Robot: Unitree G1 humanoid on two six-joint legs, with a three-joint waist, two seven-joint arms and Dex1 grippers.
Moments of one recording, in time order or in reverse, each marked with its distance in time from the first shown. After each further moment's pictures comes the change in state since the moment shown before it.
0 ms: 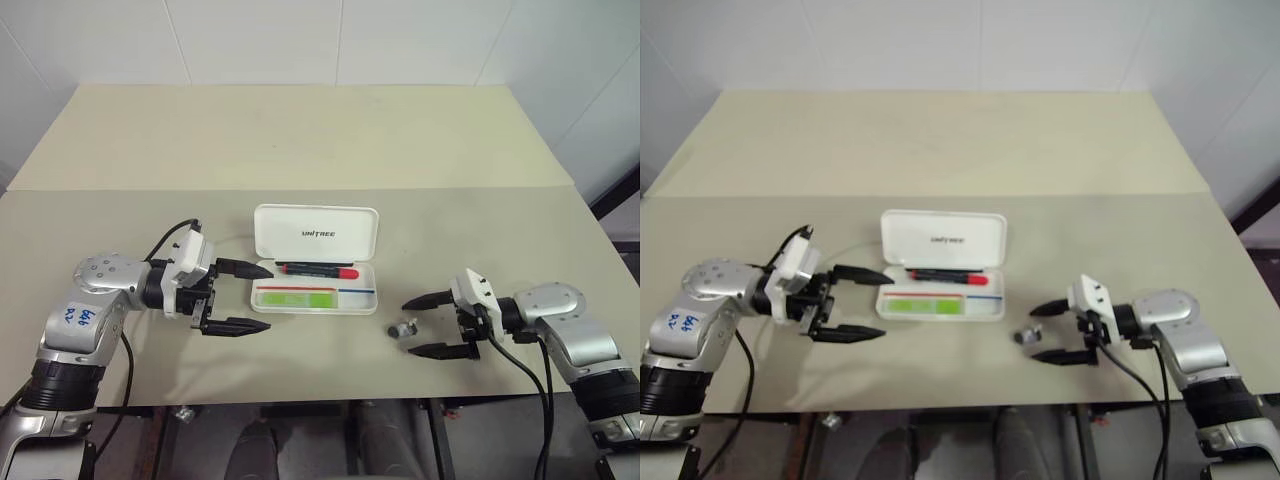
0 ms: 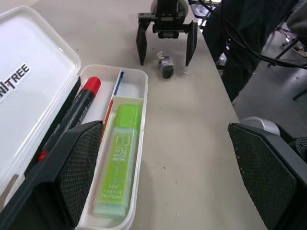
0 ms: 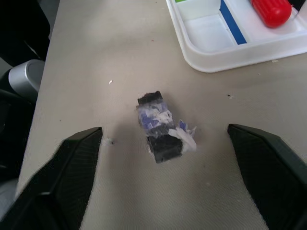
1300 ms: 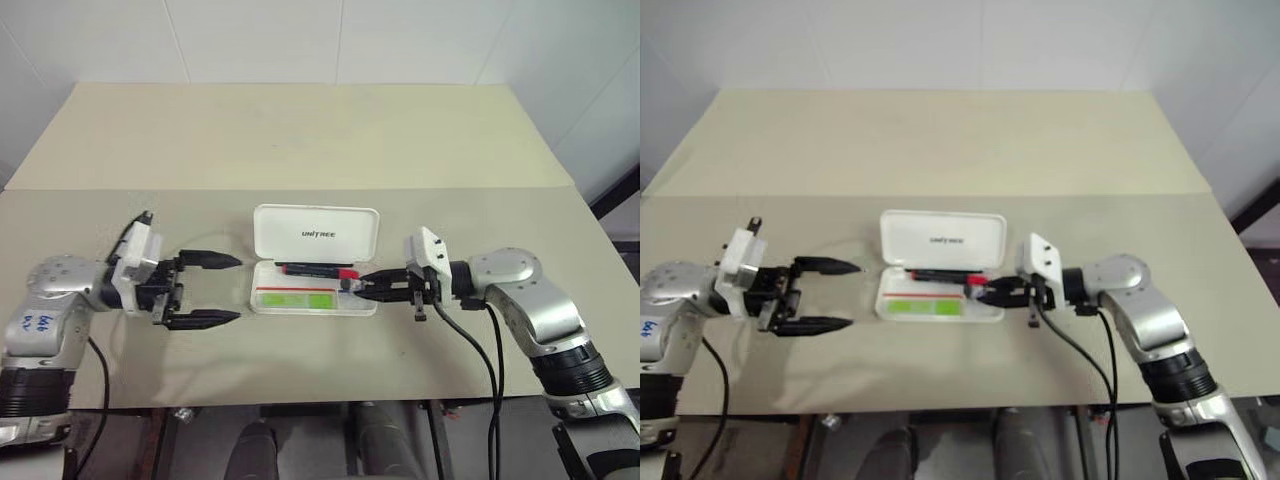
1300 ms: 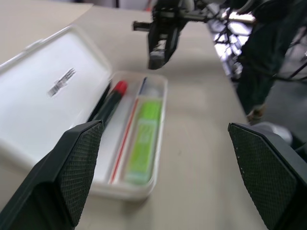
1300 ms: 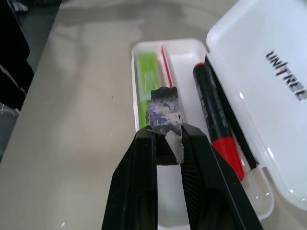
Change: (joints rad) left arm 0.047 0.088 0.160 0.142 -0.073 -0.113 -0.081; right arm -0.167 0.149 0.068 -0.244 0.000 0.245 -0.229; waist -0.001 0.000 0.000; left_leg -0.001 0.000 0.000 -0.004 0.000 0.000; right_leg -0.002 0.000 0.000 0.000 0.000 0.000
